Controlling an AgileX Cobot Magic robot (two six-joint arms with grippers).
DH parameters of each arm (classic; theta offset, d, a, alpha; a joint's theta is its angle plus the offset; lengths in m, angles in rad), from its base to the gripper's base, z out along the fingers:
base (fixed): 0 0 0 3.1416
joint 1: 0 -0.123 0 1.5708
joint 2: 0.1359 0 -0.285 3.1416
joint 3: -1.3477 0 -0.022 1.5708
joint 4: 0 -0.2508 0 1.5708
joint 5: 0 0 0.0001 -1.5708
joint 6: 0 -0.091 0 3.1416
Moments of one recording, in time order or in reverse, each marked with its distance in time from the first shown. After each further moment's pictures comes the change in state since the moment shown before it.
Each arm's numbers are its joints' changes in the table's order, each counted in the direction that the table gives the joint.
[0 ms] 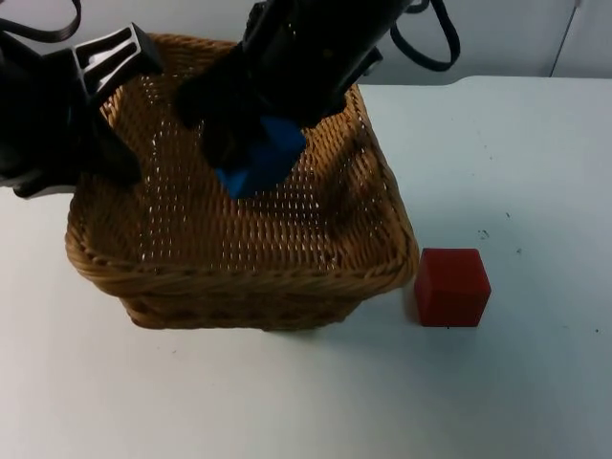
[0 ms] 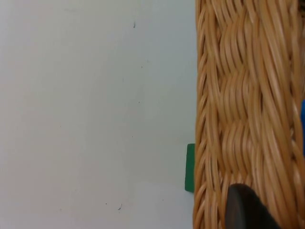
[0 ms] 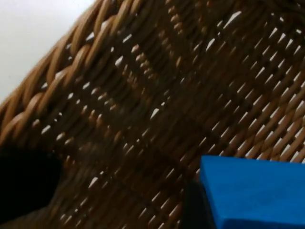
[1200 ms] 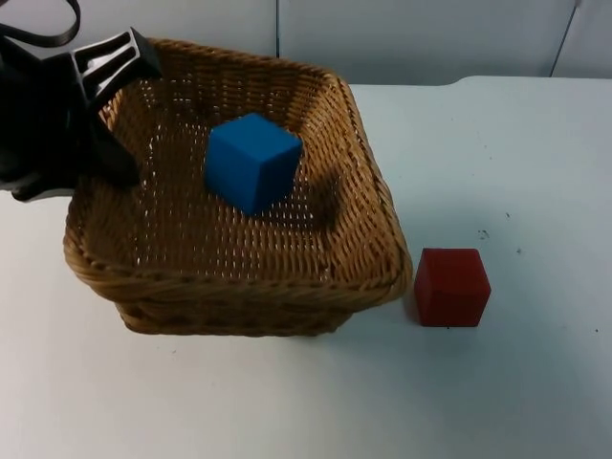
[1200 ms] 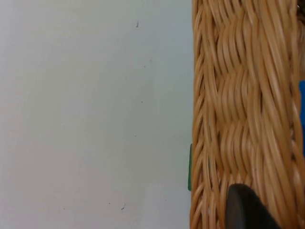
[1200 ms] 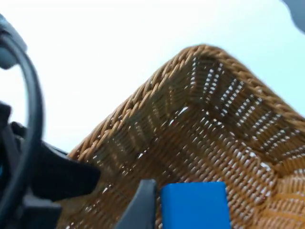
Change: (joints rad) right arm 0.000 -0.304 0.000 0.100 0.056 0.004; left arm -0.008 0.000 -0.008 0.002 -0.007 -0.004
